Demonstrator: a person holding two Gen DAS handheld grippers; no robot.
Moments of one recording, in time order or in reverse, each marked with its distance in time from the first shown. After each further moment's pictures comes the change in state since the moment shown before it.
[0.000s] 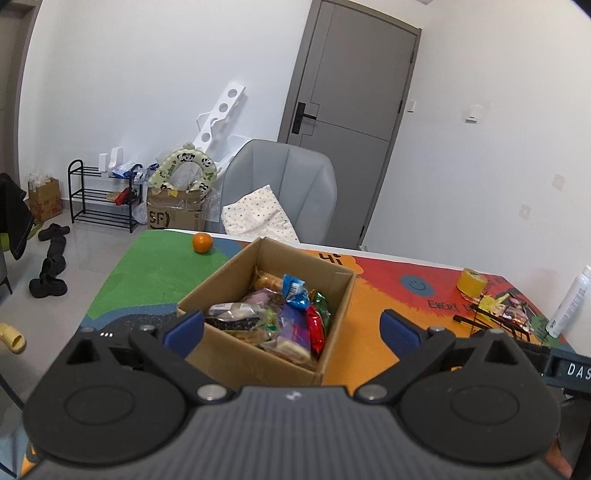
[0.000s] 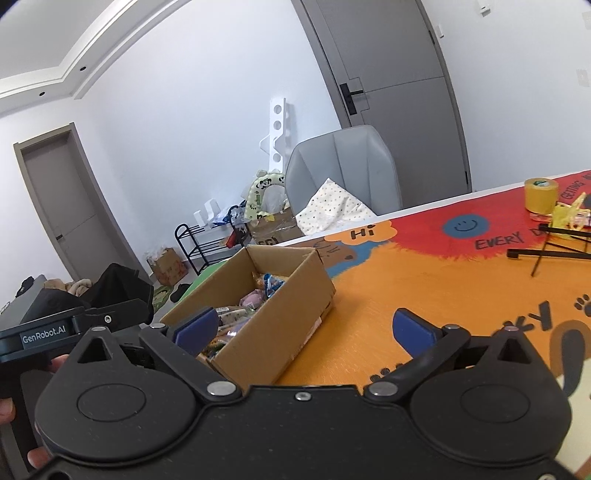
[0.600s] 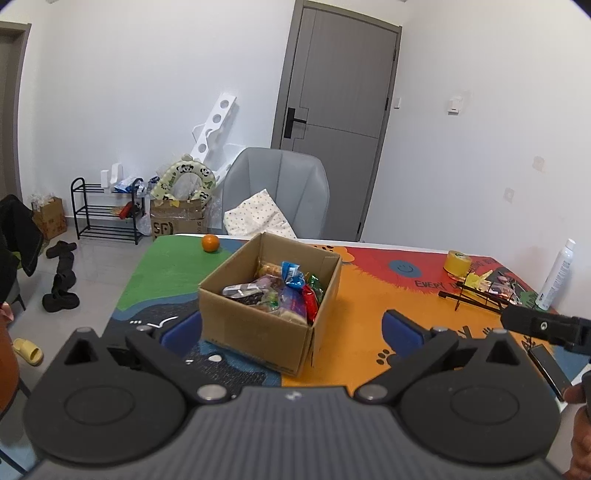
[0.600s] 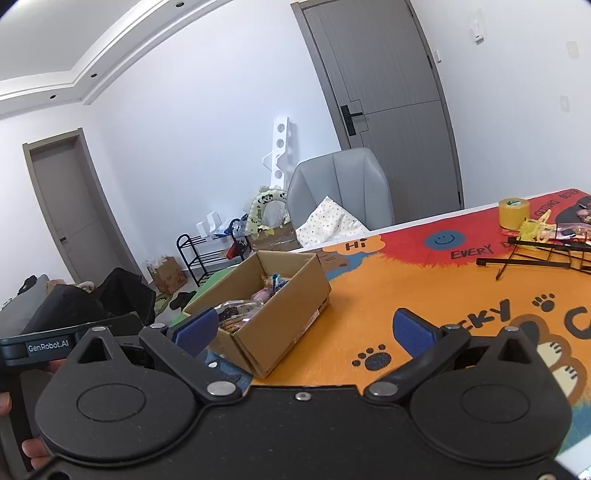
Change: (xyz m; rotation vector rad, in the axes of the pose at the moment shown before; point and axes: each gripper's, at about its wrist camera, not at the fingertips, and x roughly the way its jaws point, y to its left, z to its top) left arm -0.077 -0.010 -0.020 0.073 -0.011 0.012; right arm -0.083 0.012 -0.018 -0.032 -0.056 -0.014
